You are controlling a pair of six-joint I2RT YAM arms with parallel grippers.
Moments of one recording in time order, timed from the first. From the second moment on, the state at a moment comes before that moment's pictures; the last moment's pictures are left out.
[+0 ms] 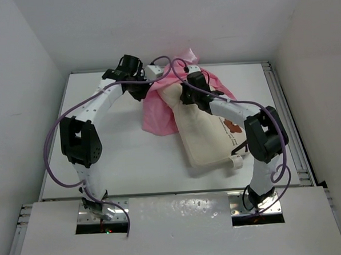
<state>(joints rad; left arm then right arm) -0.32 1.89 1.75 -0.81 0.23 0.60 0.49 1.88 1.31 -0.03 0.08 0.30</state>
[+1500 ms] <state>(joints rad) -0.48 2.19 1.85 -0.41 0.12 0.51 0.12 1.98 1.29 -0.13 -0.43 0.31</state>
